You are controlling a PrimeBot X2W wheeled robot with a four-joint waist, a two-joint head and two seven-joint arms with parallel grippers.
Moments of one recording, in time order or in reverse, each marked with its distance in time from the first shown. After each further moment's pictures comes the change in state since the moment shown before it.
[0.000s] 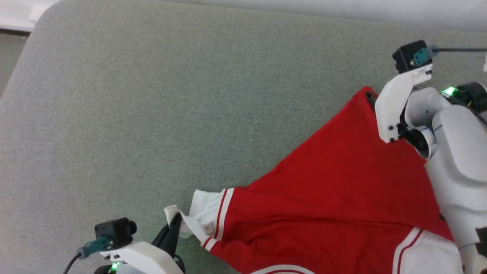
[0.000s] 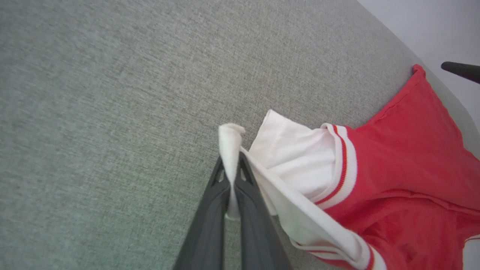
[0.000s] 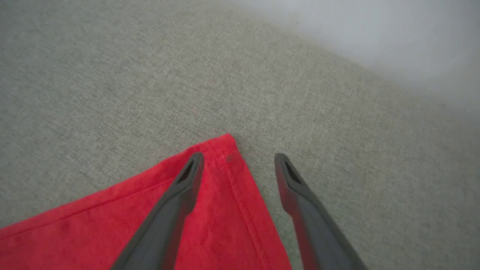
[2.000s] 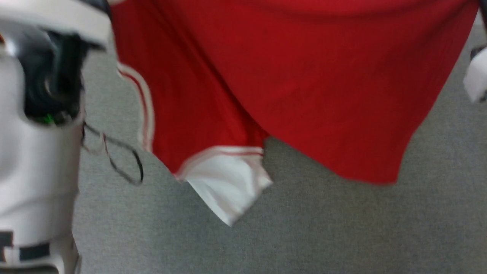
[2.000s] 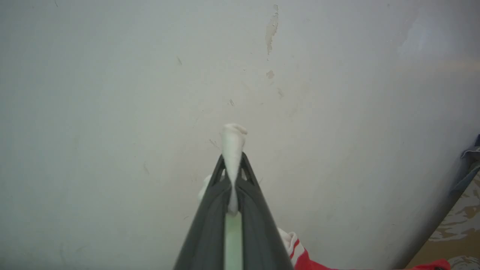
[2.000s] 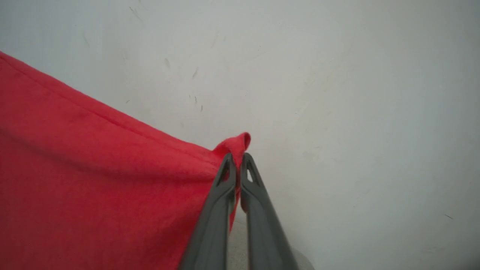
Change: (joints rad) left arm -0.920 0.022 0.154 0.062 -0.075 -0.032 0.020; right arm 0.146 -0.188 -0.143 -0.839 -0.029 0.000 -0.015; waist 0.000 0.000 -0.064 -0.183
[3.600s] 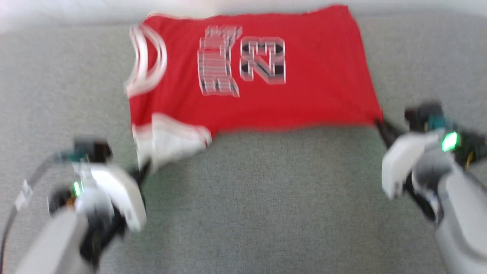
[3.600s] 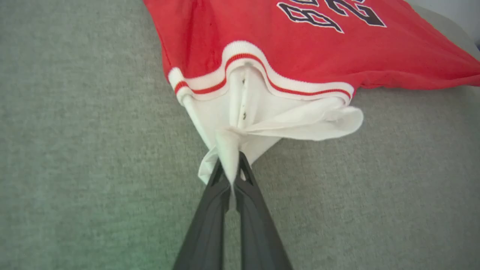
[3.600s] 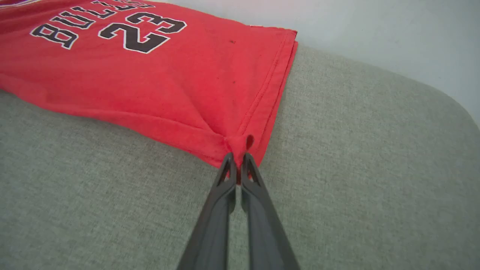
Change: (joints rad) left arm 0.483 0.184 -0.209 0.245 0.044 -0.143 0.178; right arm 0.189 0.126 0.139 0.521 0.072 0.001 -0.247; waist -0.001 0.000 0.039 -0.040
